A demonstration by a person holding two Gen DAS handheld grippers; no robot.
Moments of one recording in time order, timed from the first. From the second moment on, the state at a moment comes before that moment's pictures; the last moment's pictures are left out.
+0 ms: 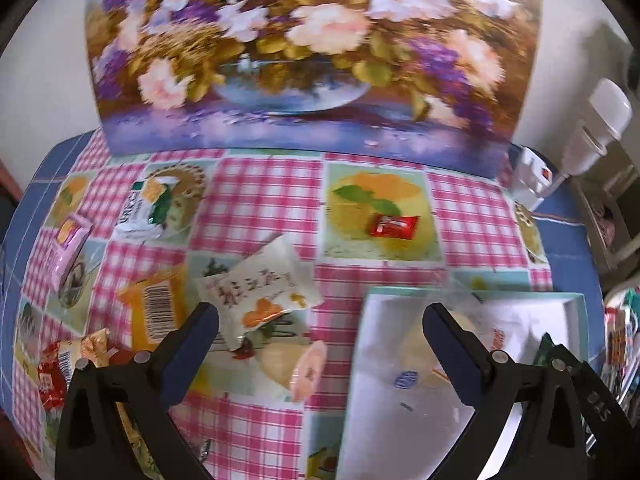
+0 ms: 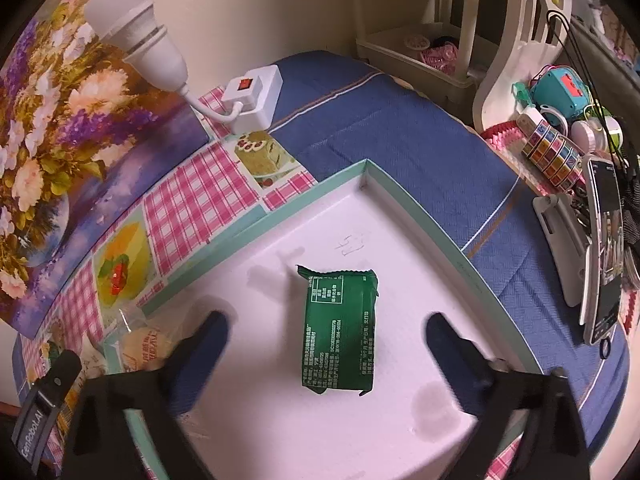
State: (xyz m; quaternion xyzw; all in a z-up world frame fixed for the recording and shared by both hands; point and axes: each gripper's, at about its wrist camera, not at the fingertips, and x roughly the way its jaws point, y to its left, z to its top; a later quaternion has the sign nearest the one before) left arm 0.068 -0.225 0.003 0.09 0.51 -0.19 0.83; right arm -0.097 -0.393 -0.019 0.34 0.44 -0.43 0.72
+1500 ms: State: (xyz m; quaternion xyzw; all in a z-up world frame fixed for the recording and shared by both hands) left arm 0.060 -0.023 0.068 0.06 0.45 -0.06 0.89; right arm -0.062 -0.244 0.052 0.24 0.38 -0.23 0.86
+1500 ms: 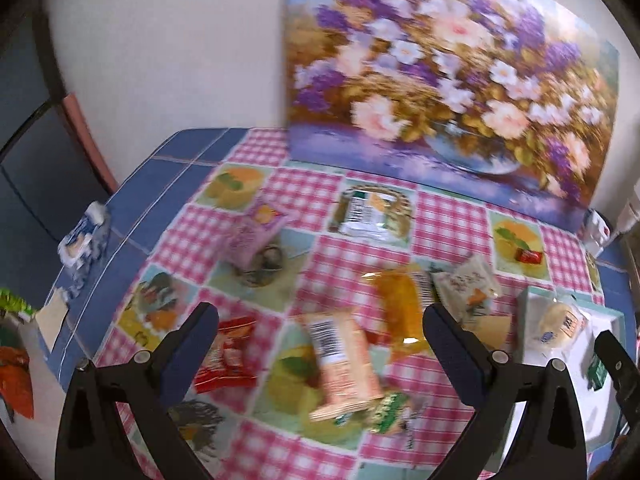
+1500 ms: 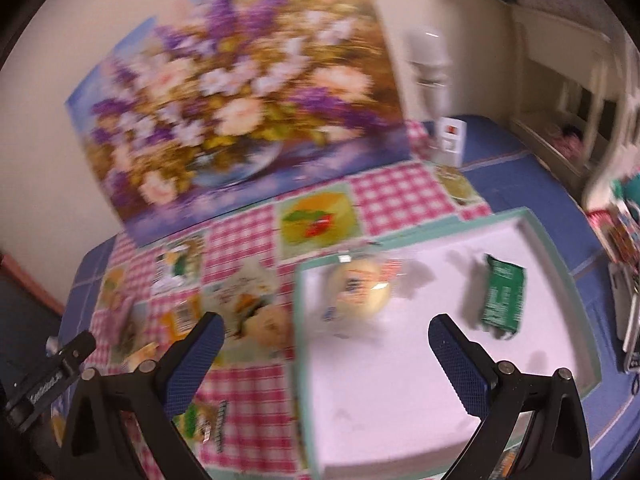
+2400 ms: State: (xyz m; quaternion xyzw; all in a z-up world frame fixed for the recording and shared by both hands) left arm 0.091 0.110 0.010 -0.04 0.54 0.00 0.84; right arm 0.003 -0.134 -0.014 0.22 0.52 -0.13 0.82
